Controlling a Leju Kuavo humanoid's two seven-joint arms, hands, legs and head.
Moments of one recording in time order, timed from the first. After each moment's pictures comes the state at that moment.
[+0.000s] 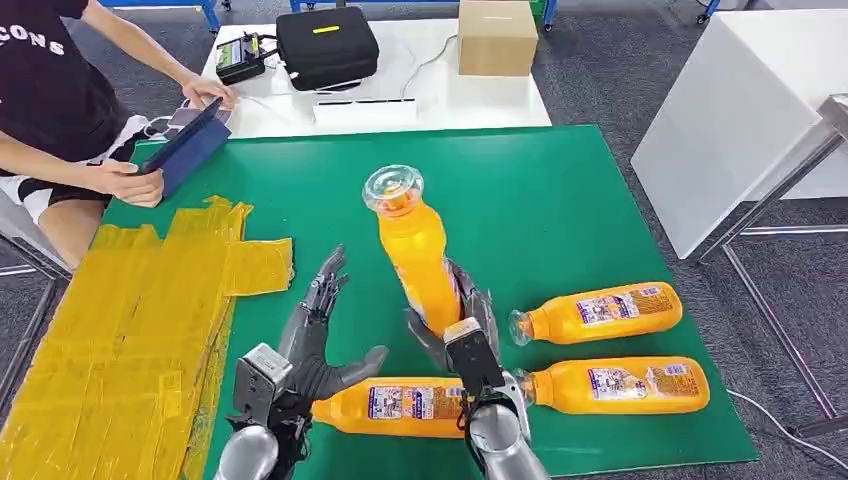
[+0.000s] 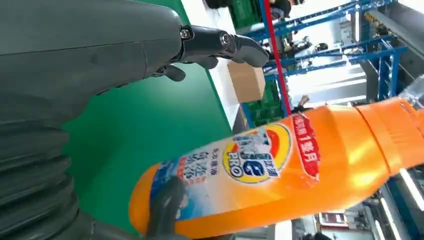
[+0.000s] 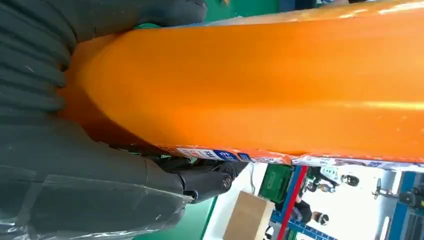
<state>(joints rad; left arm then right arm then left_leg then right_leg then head) -0.01 -0.24 -0.33 -1.46 -0.15 0.07 -0.37 -0.07 0.29 0.28 -1.28 0.38 -0.29 -0.50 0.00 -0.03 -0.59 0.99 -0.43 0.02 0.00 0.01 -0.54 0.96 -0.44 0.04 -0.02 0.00</state>
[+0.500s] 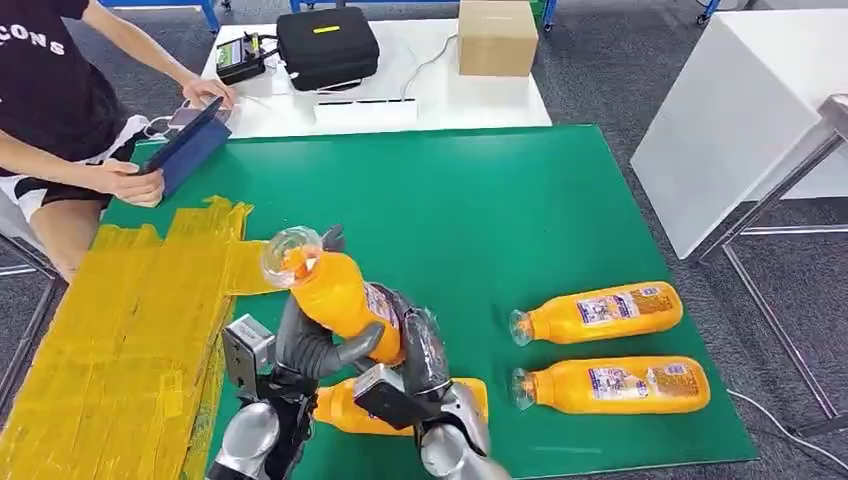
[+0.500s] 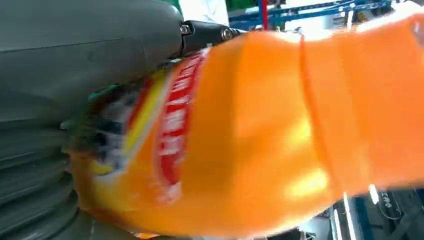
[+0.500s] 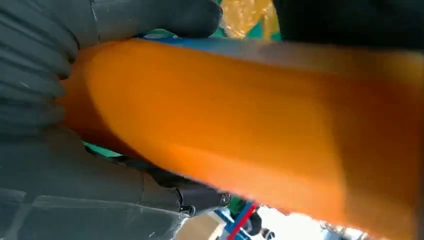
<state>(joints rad) -0.09 -0.23 -0.37 -1.41 0.01 0.03 -0.36 -0.15 0.29 0.54 -1.01 0.54 -0.51 -0.55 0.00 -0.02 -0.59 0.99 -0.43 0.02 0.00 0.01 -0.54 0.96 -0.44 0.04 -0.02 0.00</state>
